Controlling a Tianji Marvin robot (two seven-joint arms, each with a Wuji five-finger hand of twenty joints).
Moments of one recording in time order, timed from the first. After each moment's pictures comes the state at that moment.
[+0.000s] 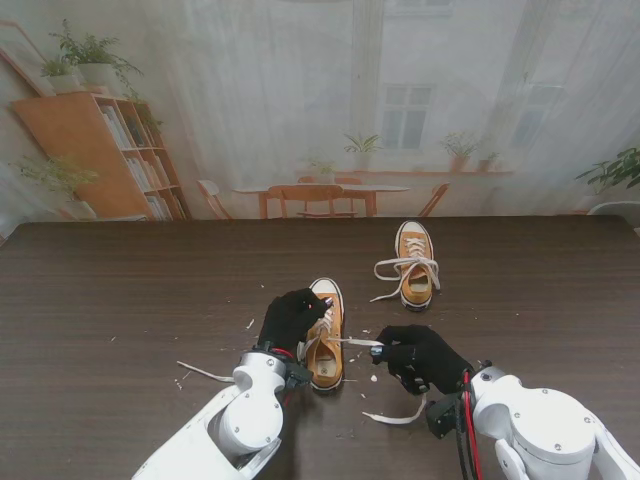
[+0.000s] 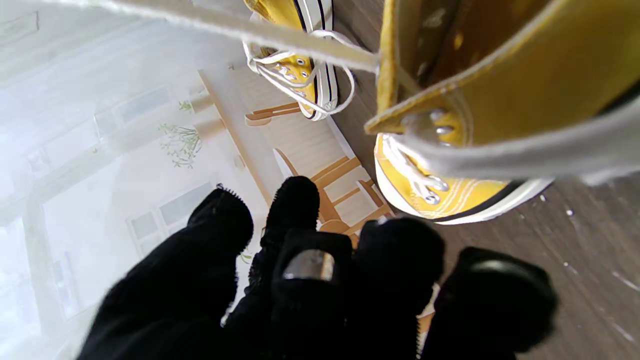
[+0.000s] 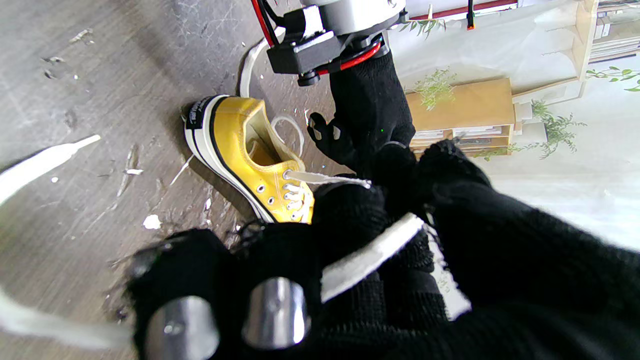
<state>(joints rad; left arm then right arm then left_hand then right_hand) 1.49 -1.32 -0.88 -1.40 0.23 -0.06 0.54 -1.99 -1.12 1.42 -2.07 0.21 0.33 0.25 0.85 -0.29 0.41 -0.04 0.87 0.22 1.08 0.69 1.32 0.10 1.38 0.74 1.21 0.22 1.47 0.52 1.01 0.51 1.70 0.50 0.63 -0.58 1.05 -0.31 0.83 0.02 1.12 0.52 1.31 0.06 1.22 0.72 1.27 0.11 1.71 0.86 1.14 0.44 1.80 0.94</state>
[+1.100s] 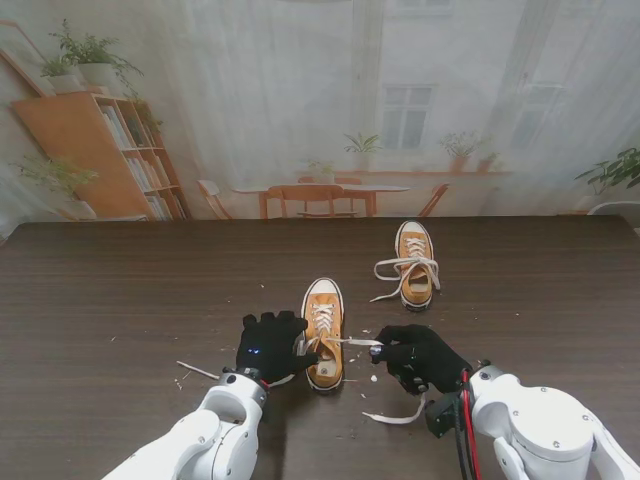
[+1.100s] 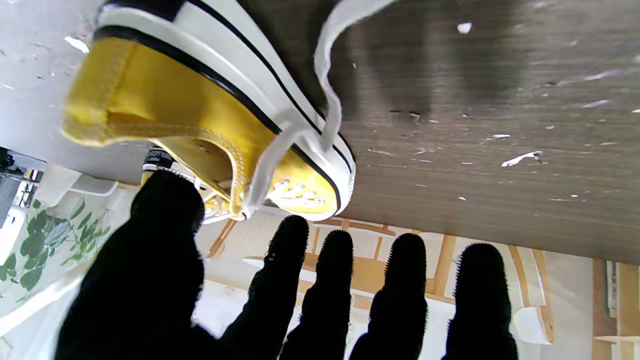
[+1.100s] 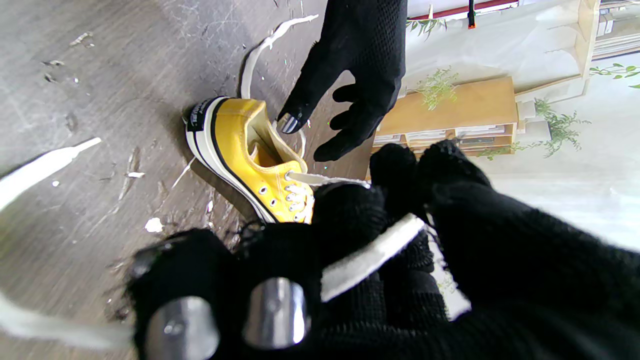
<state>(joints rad) 1.63 -1.11 -0.87 -1.74 0.96 0.37 0.18 -1.98 -1.12 1.41 -2.06 0.22 0.35 0.25 0.76 -0.34 0.17 0.07 0.58 0.18 0.37 0.41 0.50 0.20 0.36 0.49 0.42 0.36 0.42 0.50 0.13 0.52 0.85 0.49 0.63 -0.58 1.05 -0.31 0.83 0.02 1.12 0.52 1.31 0.06 1.22 0.72 1.27 0.11 1.71 0.86 1.14 0.44 1.80 0.94</state>
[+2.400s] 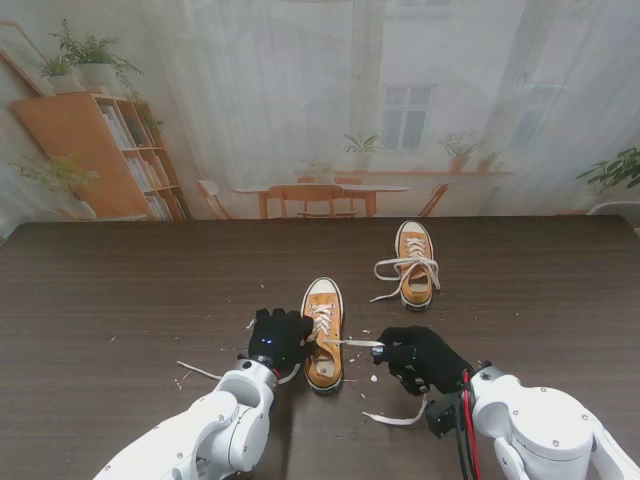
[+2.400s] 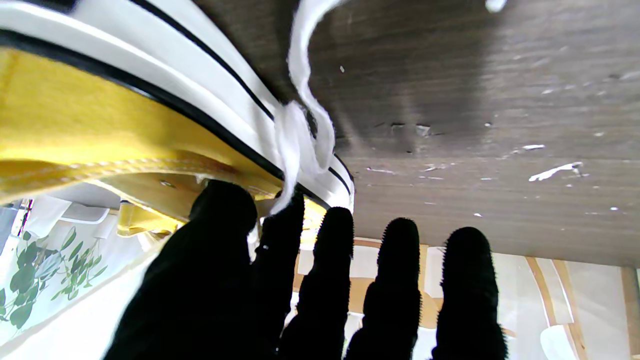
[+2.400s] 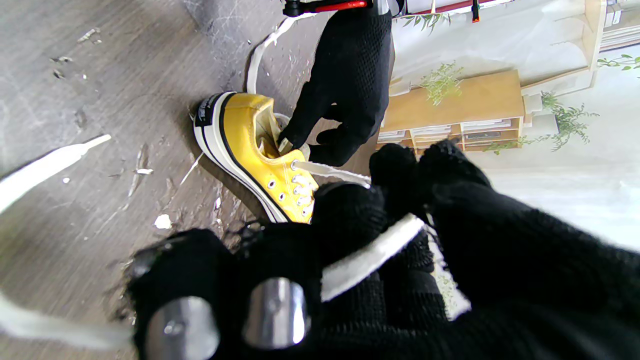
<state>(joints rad) 1.47 -1.12 -0.76 -1.58 0.92 0.39 0.18 -1.98 -1.12 1.42 -2.05 0.22 0.35 0.25 1.00 -0.28 0.17 -0.03 0.66 0.16 0.87 0.58 0.65 0.21 0.46 0.50 0.49 0.34 0.54 0.51 0.21 0.48 1.01 0.52 0.63 -0.58 1.05 -0.31 0.83 0.02 1.12 0.53 1.31 0.06 1.22 0.72 1.27 0.11 1.71 0.86 1.14 0.44 1.80 0.94</state>
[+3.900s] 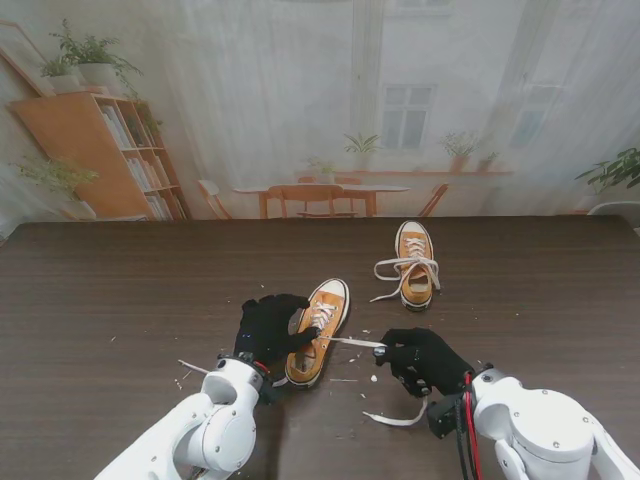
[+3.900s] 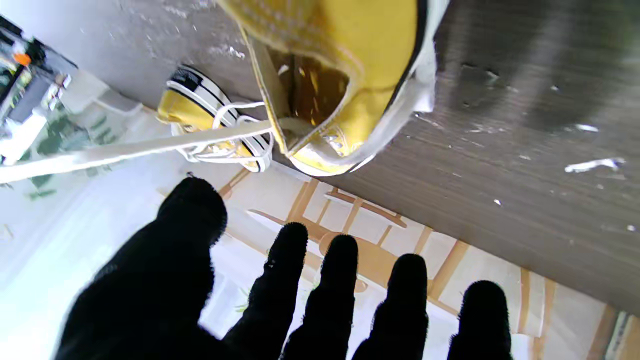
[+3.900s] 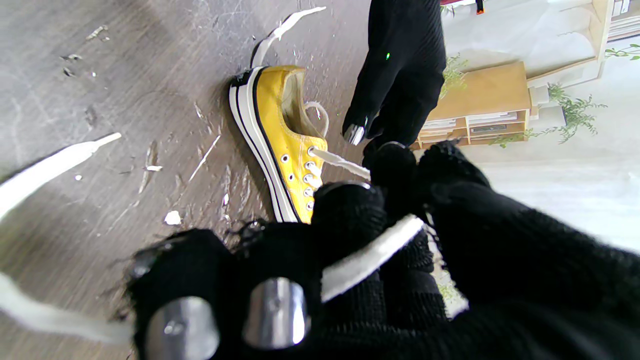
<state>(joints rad) 1.63 -1.17 -0.96 -1.69 0.75 0.21 0.27 -1.99 -1.12 1.42 -2.05 0.23 0.36 0.23 0.77 -0.33 0.33 0.06 0.51 0.19 0.40 0.40 0.48 0.24 0.30 0.43 0.32 0.37 0.29 0.45 0.01 0.49 0.45 0.42 0.64 -0.57 1.02 -0.30 0.83 0.03 1.12 0.53 1.31 0.06 1.22 0.72 1.27 0.11 1.71 0.86 1.14 0.44 1.80 0.94</state>
